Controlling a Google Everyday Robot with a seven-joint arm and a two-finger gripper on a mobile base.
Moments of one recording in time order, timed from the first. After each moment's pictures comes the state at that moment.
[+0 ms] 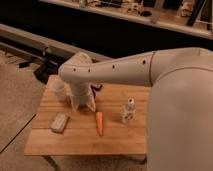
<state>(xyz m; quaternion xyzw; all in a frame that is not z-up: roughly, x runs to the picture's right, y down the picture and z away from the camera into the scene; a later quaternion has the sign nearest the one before) -0.104 0.103 0.703 -0.26 0.23 0.64 0.68</state>
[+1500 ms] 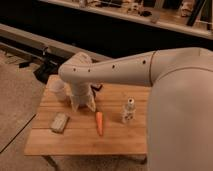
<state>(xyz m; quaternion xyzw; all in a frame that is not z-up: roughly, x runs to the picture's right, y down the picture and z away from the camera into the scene) -0.104 0.102 0.703 -0.26 0.23 0.64 0.68</state>
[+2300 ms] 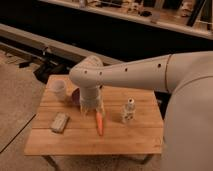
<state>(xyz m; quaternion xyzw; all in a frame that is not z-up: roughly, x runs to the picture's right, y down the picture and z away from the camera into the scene) -0.051 0.135 0.683 -0.28 0.27 0.65 0.65</state>
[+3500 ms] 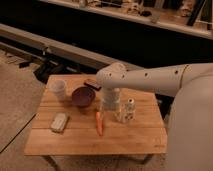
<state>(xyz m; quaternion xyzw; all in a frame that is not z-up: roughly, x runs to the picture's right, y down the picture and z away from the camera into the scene) 0.032 0.156 0.739 -0.29 0.32 0.69 0.58</state>
